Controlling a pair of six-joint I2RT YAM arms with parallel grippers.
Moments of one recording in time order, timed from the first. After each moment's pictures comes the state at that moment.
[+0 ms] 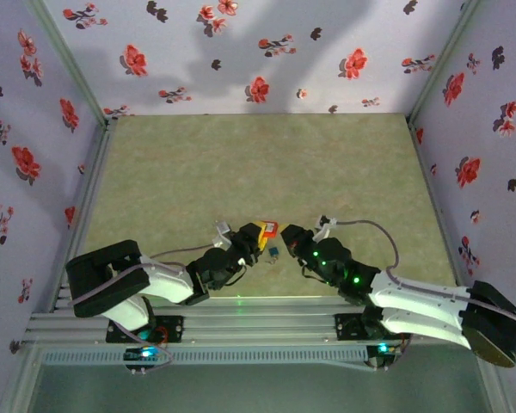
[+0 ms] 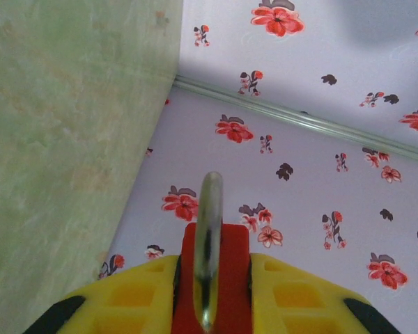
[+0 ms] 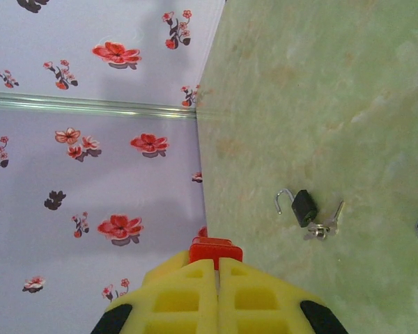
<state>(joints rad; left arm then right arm) -1.18 1.54 0.33 1.17 -0.45 -1.88 1.02 0.91 0.27 0.42 0.29 1.49</state>
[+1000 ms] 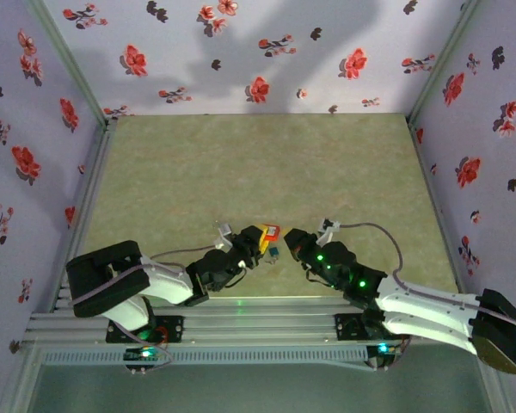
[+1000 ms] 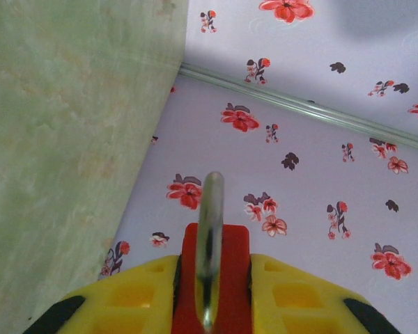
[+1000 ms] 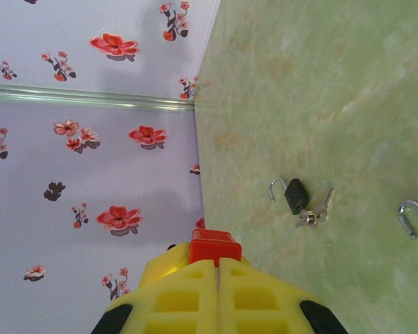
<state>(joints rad) -1.19 1.54 0.32 1.17 -0.43 -1.89 1.03 0.83 0.25 0.36 0.28 1.49</state>
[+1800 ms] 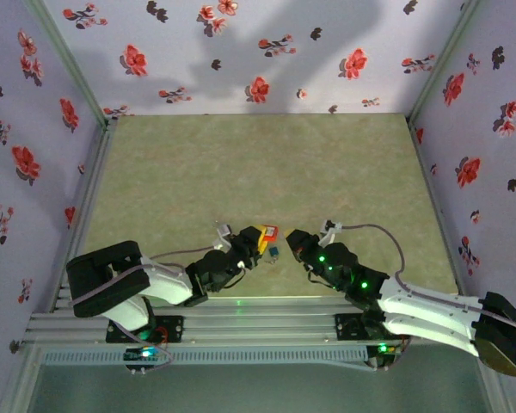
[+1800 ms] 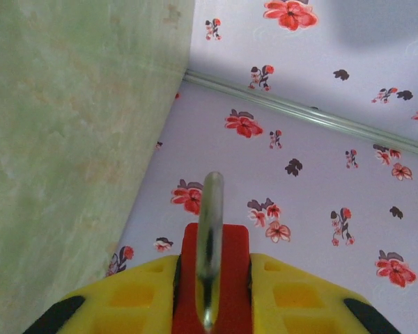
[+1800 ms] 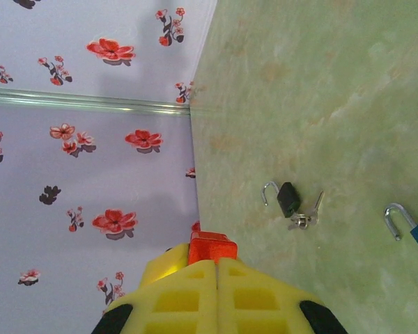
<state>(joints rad) -1.19 1.54 0.31 1.16 -0.44 -1.90 1.03 0.80 0.23 0.32 0.29 1.49</state>
